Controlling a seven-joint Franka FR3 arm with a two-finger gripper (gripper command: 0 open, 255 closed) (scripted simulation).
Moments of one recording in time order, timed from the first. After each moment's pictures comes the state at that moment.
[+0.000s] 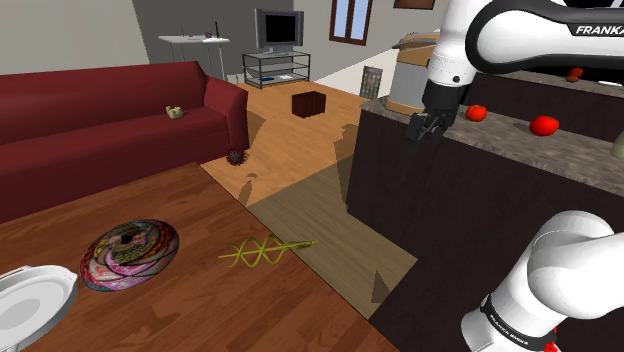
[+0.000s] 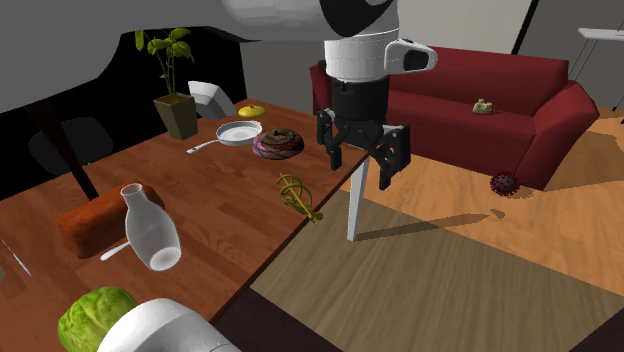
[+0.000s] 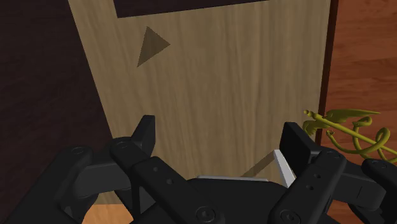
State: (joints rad) arm -0.02 -0.75 0.03 -2.37 -0.07 1.66 0.16
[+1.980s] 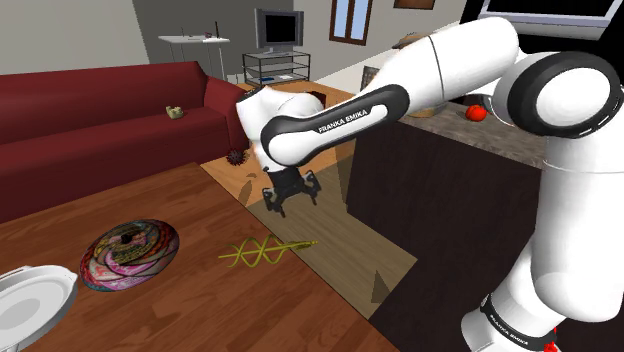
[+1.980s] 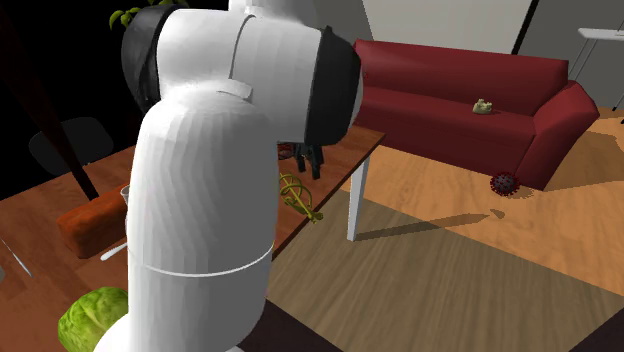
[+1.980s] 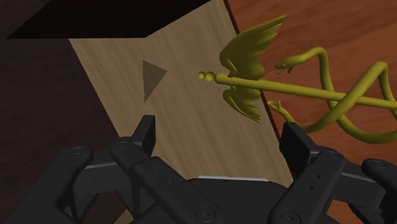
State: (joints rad) arm 0.08 0.36 0.43 -1.72 -0.28 1.74 1.09
